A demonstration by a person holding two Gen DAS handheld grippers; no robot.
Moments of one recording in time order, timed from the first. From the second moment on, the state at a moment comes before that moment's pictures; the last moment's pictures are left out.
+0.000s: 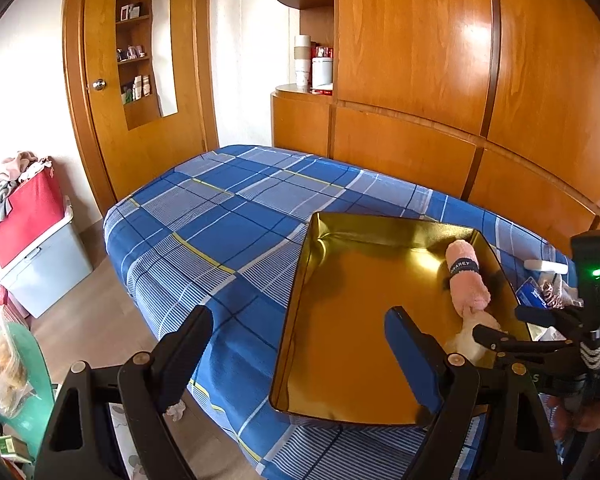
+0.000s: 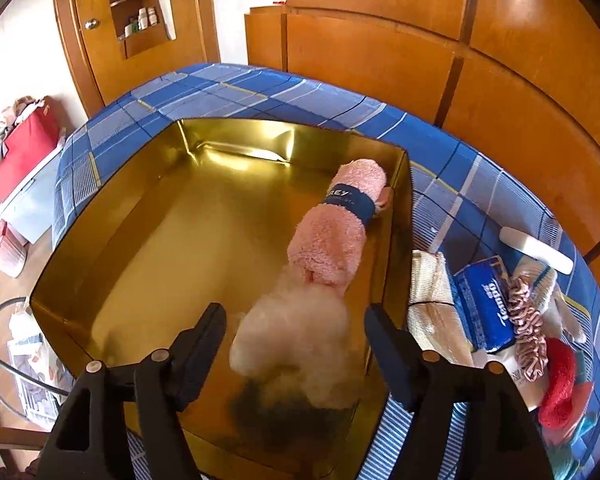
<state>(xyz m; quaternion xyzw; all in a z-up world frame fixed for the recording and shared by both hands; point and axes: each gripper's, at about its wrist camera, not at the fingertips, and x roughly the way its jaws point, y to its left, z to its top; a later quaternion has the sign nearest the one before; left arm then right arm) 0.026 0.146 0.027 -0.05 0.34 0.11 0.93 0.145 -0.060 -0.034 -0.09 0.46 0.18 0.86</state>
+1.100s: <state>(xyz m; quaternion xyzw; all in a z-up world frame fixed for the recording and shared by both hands) 0.043 0.043 0.037 0.05 0.36 -0.03 0.93 0.063 -0.252 0.017 0.00 0.39 0.01 0.92</state>
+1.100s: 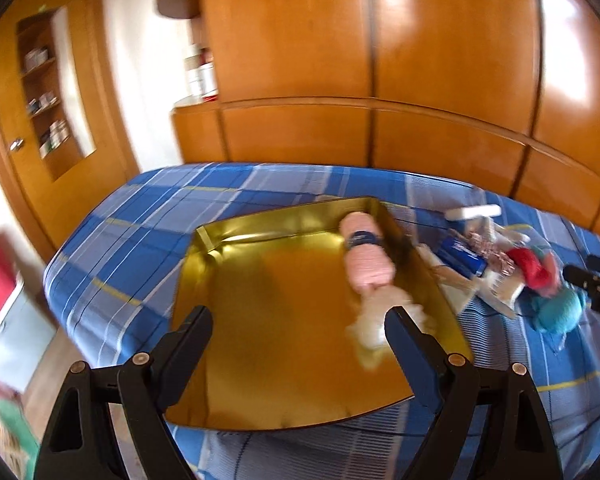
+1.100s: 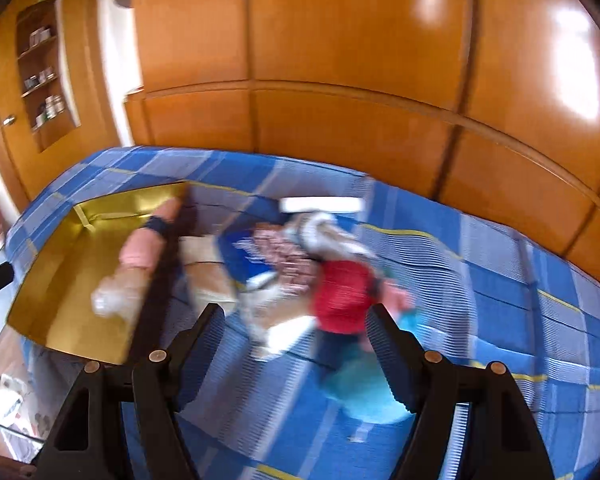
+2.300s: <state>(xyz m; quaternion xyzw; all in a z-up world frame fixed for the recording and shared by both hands) 0.186 -0.189 -0.026 0.03 0.51 -0.15 0.85 0.033 -0.379 0.011 0.14 0.33 -0.08 0.93</state>
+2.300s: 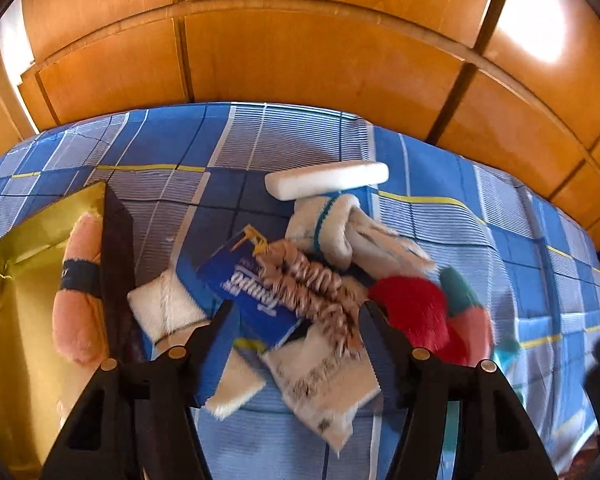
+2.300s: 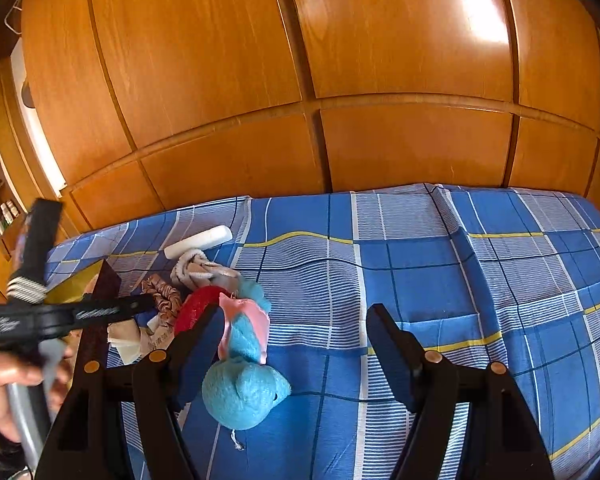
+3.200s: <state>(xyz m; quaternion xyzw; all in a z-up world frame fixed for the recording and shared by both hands) 0.108 -0.141 -0.002 0.05 0.45 -0.27 0.85 0.031 -0.401 0.000 0.21 0.34 -0.10 0.91</state>
